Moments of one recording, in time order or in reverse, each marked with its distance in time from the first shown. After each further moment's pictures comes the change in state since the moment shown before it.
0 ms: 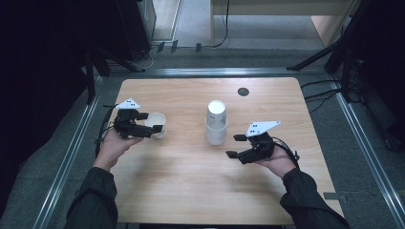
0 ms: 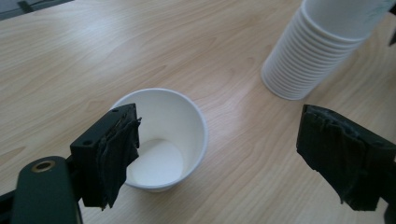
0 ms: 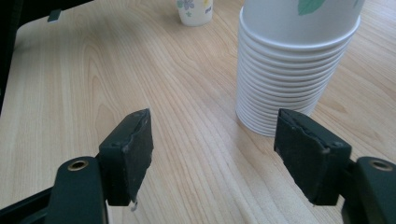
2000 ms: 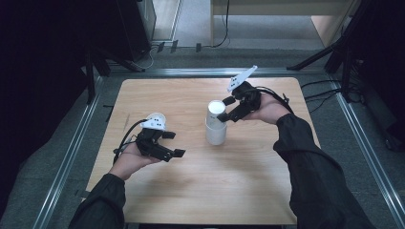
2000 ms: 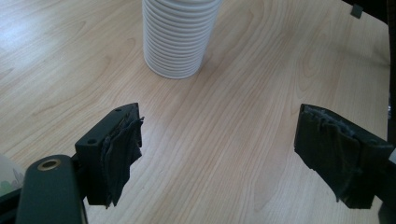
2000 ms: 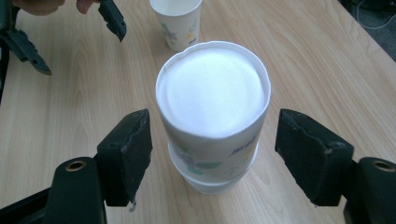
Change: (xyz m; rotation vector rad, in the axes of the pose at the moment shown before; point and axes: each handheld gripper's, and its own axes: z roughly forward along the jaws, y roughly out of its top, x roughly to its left) left arm -0.071 -0.008 0.026 0.086 -0.237 0.148; right arm -0.058 0.132 0.012 0.220 0.092 -0.168
